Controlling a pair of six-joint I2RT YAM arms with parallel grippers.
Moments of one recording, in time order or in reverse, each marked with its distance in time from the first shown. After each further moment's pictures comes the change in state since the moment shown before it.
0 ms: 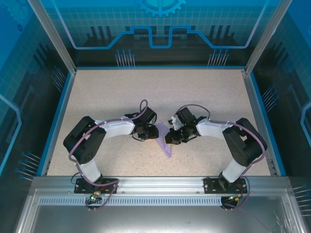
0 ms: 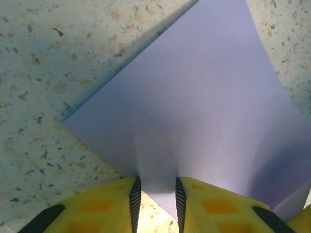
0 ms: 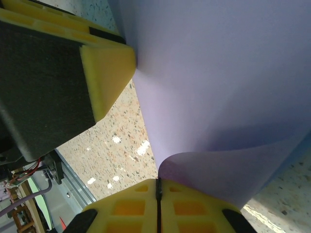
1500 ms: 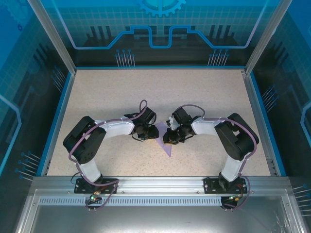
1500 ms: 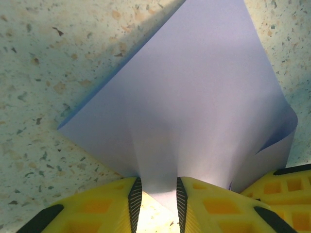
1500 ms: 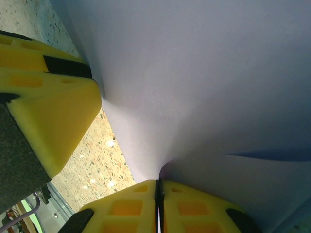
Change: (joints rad) left arm 0.005 0.000 -0.011 0.016 0.012 0.000; right arm 0.021 0.103 0.047 0.027 0.050 0.036
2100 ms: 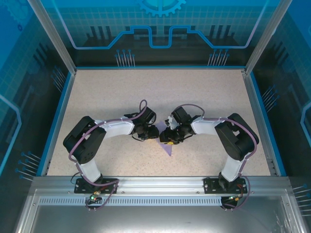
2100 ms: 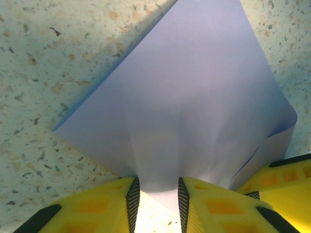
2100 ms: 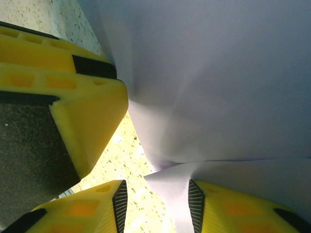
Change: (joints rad) left arm 0.002 -0.004 0.000 0.002 0.007 0.000; right arm 0.005 0.000 0.011 0.010 -0.029 0.003
